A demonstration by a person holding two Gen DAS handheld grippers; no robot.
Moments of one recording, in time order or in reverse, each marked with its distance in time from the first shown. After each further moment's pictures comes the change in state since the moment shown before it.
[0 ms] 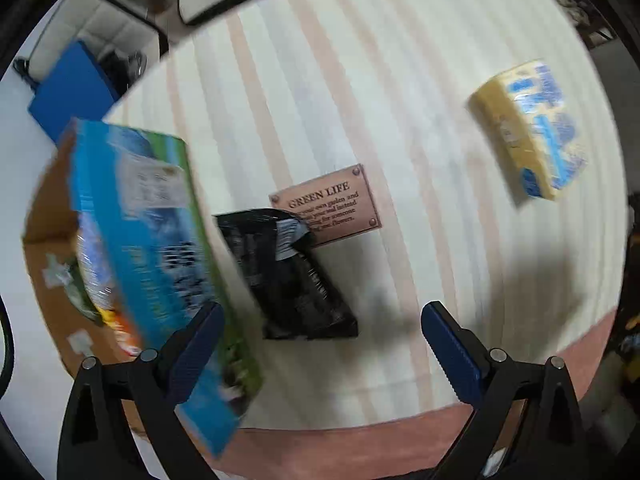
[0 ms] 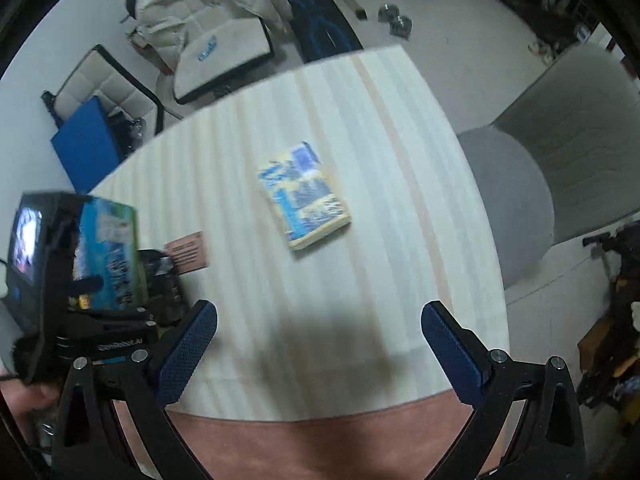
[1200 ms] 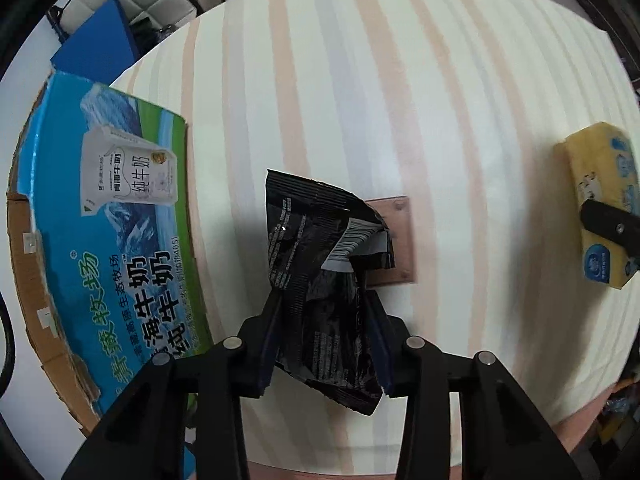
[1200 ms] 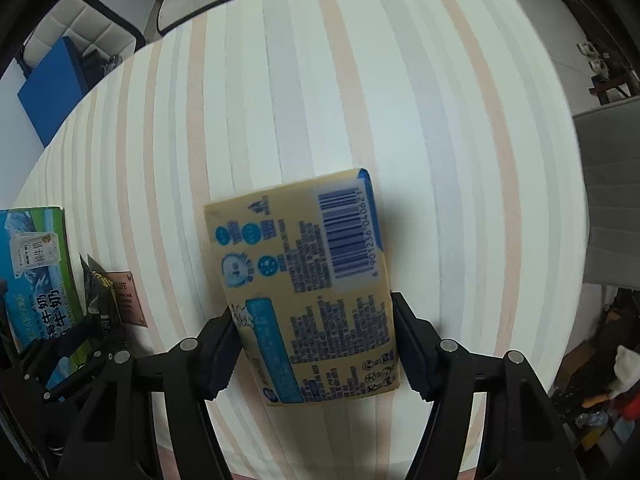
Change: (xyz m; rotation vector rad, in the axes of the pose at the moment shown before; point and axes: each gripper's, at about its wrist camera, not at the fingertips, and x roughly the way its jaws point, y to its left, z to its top) left arm 0.035 0.006 -0.005 -0.163 -0.068 -0.006; right arm 0.139 0.034 0.081 -0.110 0.193 -0.026
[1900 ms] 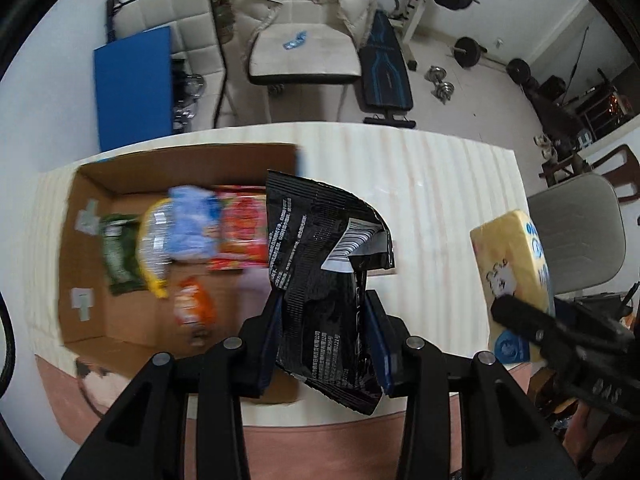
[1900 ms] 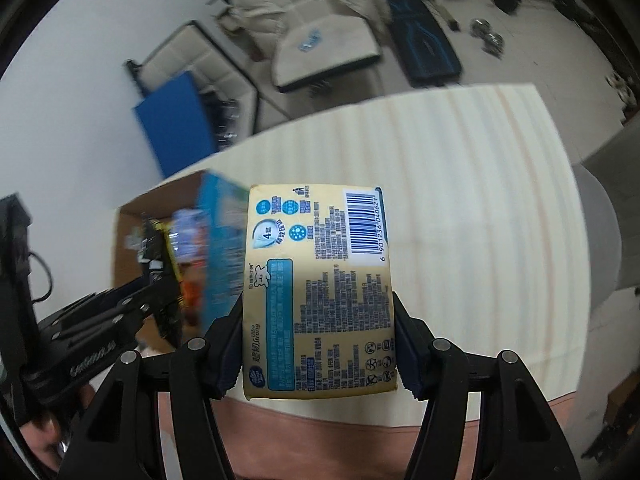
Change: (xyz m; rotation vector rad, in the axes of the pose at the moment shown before) left arm -0.179 0.176 -0.066 -0.107 -0.295 -0.282; right arm -0.171 0.130 -0.124 -0.105 -0.254 0.278
